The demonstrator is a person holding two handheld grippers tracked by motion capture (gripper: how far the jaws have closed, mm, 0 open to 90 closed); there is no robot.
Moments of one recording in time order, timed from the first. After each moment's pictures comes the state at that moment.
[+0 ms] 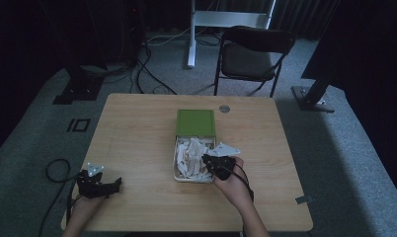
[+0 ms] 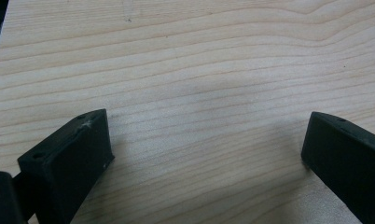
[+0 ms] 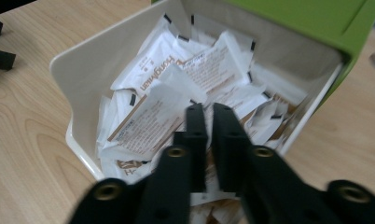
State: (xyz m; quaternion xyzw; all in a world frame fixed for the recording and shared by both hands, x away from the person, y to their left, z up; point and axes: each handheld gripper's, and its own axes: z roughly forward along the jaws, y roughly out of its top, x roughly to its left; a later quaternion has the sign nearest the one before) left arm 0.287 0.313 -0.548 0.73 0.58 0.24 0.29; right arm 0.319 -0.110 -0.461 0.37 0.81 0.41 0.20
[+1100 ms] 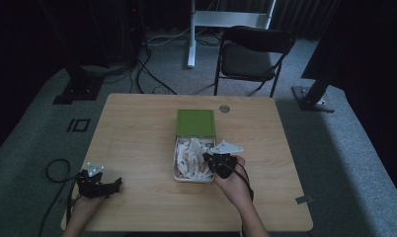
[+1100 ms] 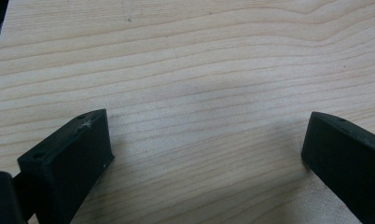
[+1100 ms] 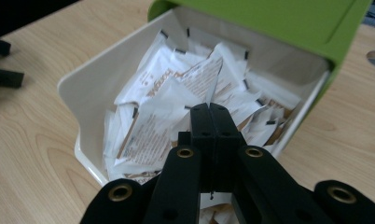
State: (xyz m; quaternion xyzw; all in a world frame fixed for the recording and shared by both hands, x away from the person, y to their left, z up) left arm 0.287 0.313 -0.549 0.73 0.58 0.24 0.29; right arm 0.319 -0.113 -0.452 0.39 0.79 0.42 0.19
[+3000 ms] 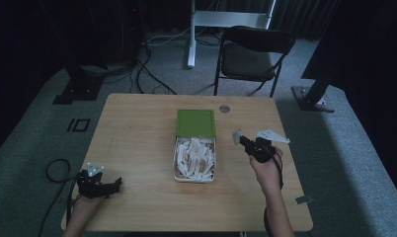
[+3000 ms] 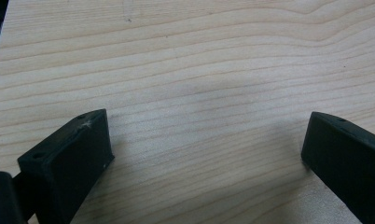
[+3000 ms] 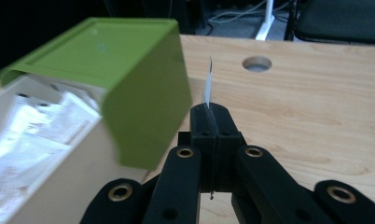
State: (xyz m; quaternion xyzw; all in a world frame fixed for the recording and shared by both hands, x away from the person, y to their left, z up) left arm 0.287 0.313 -0.548 0.73 0.58 0.24 0.29; right arm 0.358 -0.223 -0.453 0.50 0.69 0.48 0.22
